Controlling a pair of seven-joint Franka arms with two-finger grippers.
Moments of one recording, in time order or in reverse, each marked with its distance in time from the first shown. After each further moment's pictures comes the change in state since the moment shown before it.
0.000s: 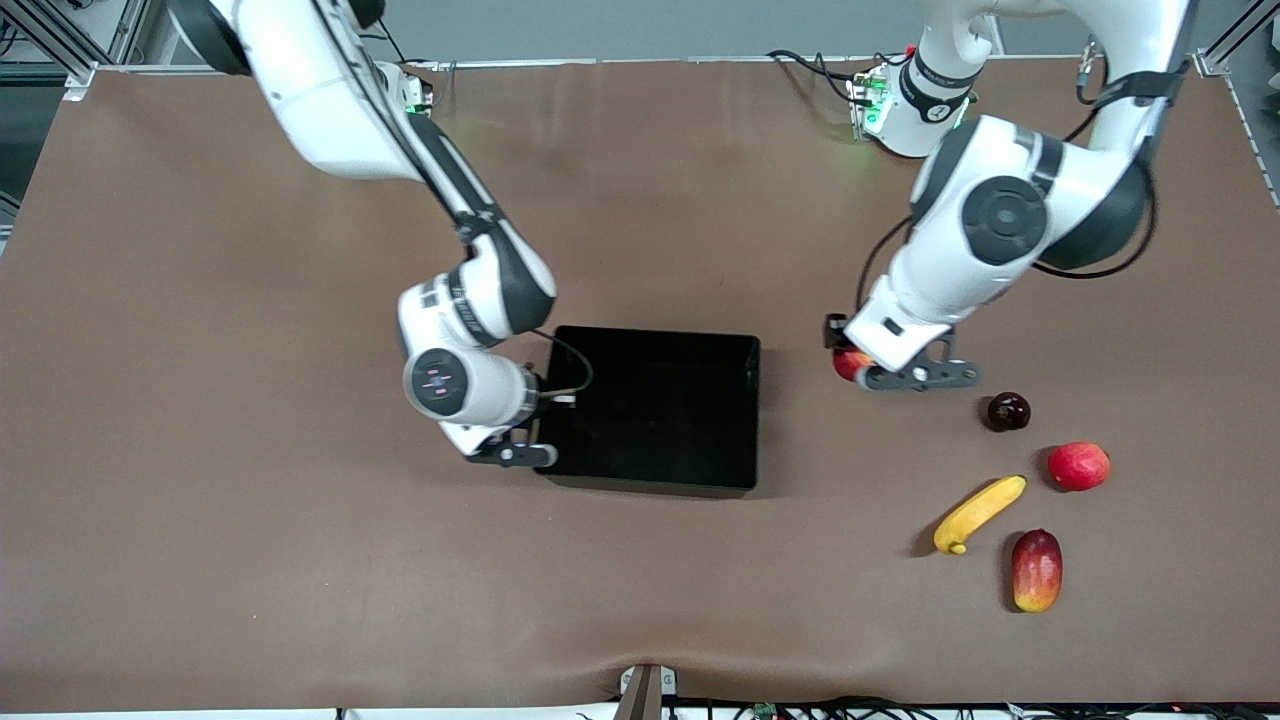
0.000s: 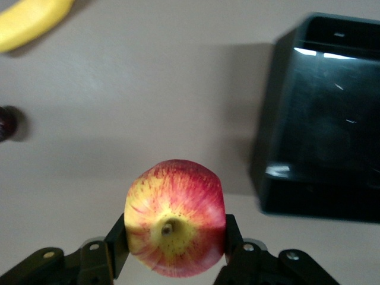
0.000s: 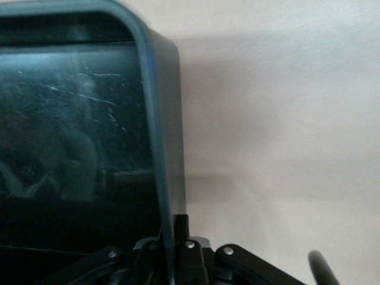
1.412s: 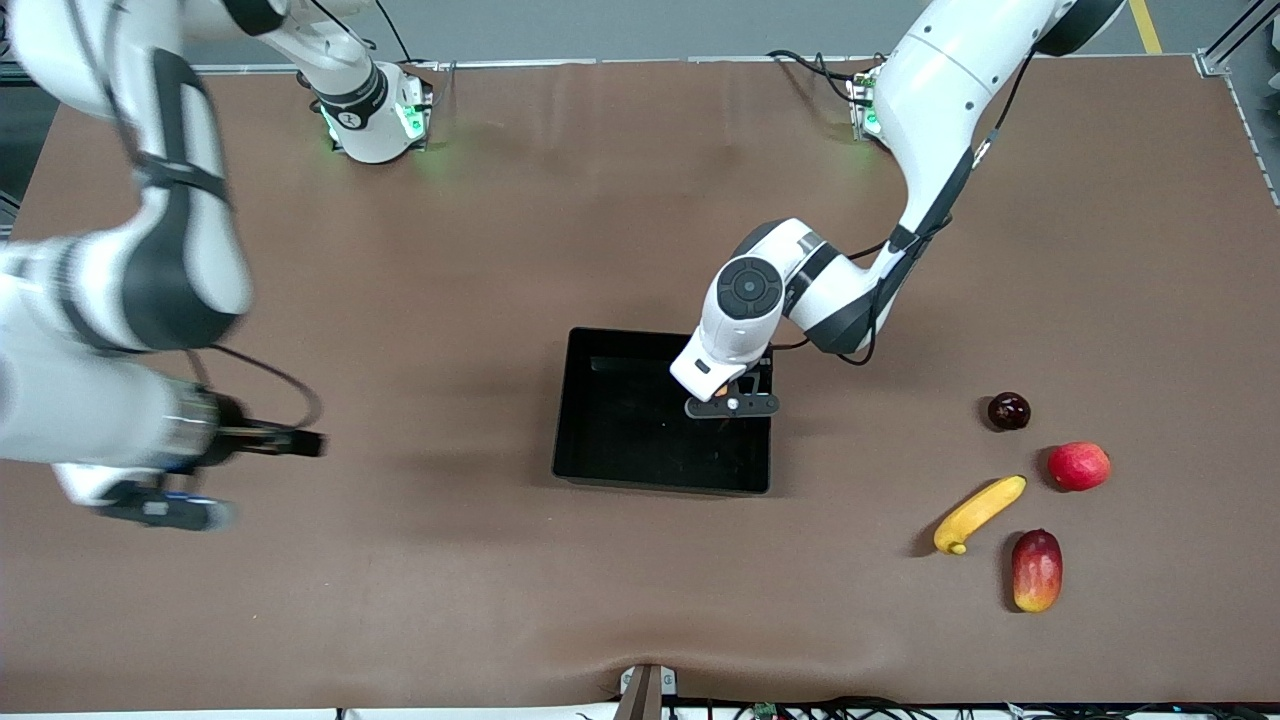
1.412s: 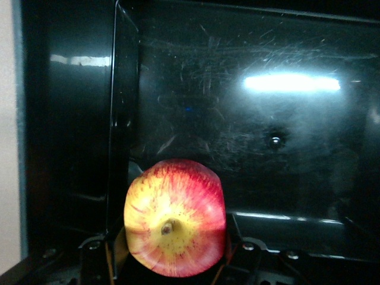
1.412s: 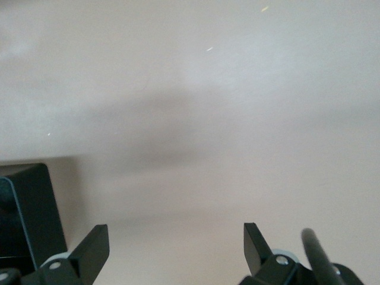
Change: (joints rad) left arm -0.221 0.435 -0.022 0.134 0.226 0.325 -0.327; right arm -0.409 -0.188 -0.079 0.379 -0.190 -0.554 -0.232
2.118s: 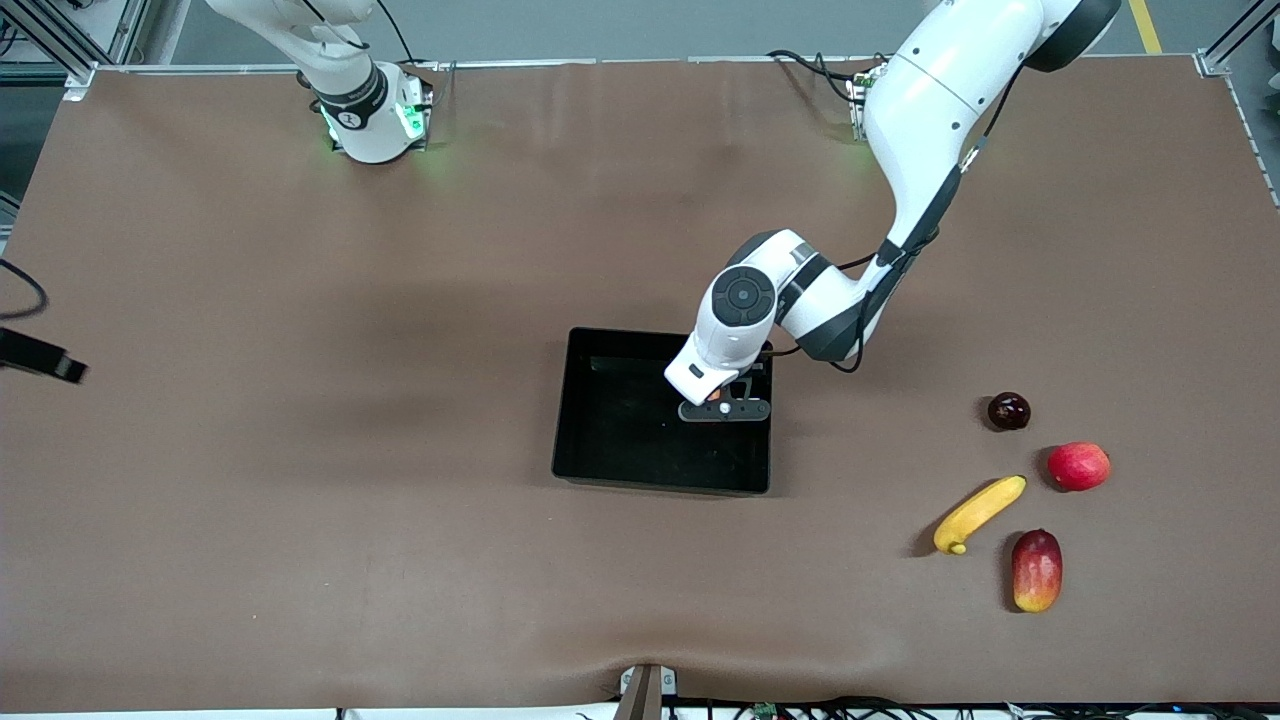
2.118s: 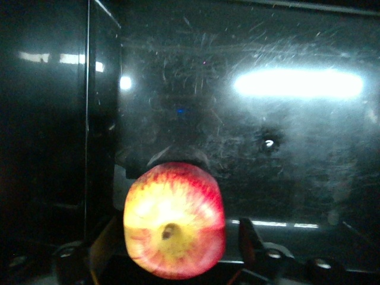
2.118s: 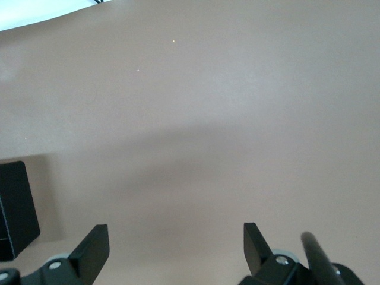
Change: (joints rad) left arm -0.004 0.031 -0.003 0.022 0.002 0.040 0.000; right arm -0.209 -0.274 -0.002 -0.095 -0.035 -0.110 -0.166
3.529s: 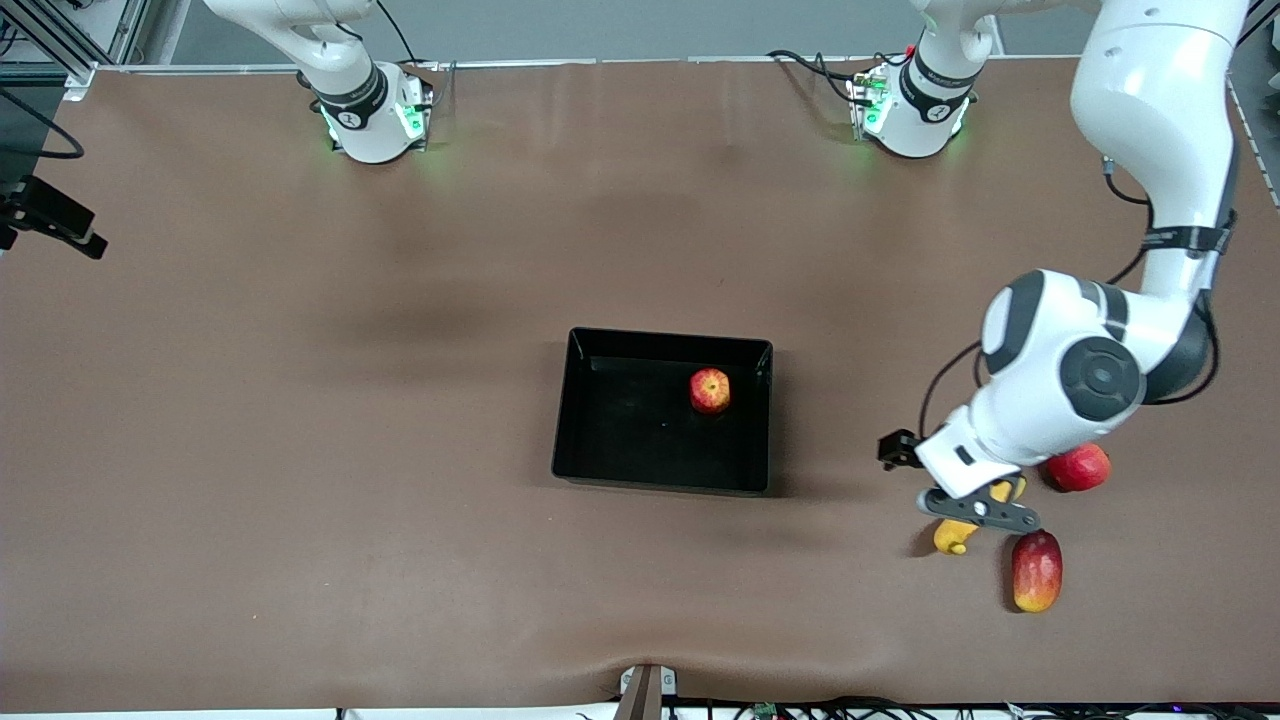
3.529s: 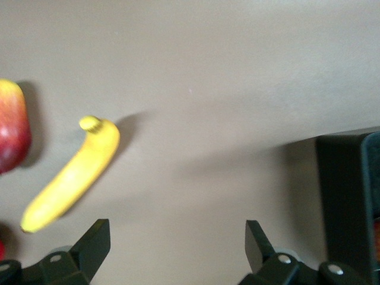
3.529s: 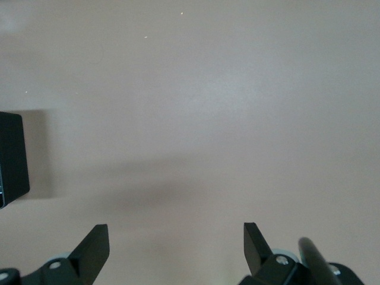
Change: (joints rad) left arm 0.436 -0.089 0.001 0.200 -0.079 -0.227 0.814; right arm 0.079 -0.366 0.032 -0.400 -0.098 0.079 -0.001
